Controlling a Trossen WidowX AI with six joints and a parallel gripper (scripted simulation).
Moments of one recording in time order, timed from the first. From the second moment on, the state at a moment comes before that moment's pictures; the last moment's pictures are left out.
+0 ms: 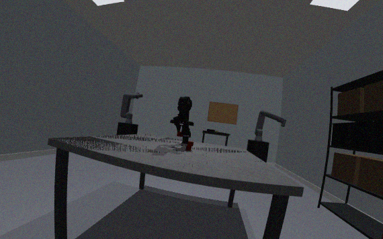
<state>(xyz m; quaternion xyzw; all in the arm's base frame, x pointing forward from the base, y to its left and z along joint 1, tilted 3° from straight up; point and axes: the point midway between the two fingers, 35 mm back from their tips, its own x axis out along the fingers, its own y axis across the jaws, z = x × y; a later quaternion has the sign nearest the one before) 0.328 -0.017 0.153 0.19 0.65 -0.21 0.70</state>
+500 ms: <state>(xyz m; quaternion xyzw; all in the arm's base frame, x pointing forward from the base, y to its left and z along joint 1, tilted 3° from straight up) 0.320 0.028 0.147 0.20 0.65 -0.22 0.70</state>
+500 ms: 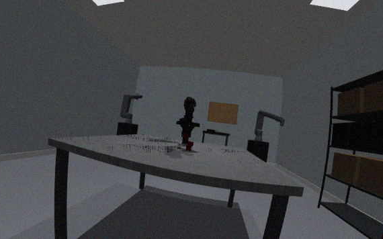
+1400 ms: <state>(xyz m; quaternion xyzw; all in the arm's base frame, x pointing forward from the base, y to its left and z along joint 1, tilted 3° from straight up) 0.313 0.049 0.114 0.17 0.65 -0.21 0.71</state>
